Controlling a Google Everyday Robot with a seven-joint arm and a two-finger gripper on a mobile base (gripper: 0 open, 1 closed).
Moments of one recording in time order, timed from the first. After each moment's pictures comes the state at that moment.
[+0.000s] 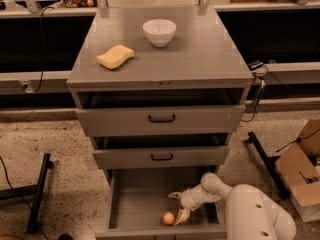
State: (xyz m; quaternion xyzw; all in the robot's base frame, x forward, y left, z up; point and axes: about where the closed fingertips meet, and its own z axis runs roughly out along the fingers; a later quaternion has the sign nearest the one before) arm 0.538 -0.073 0.124 -0.68 0.62 0.31 0.24
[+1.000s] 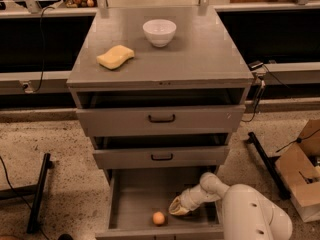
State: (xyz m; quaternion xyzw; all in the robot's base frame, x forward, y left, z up) arm 0.541 -0.074 0.115 -0.68 0.62 0.31 0.23
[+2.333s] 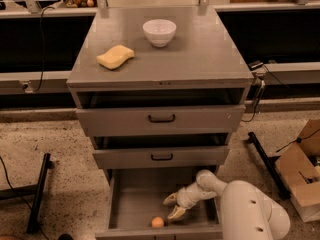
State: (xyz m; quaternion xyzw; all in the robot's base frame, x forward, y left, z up) arm 0.539 -0.053 0.133 -0.70 0.59 0.33 0.24
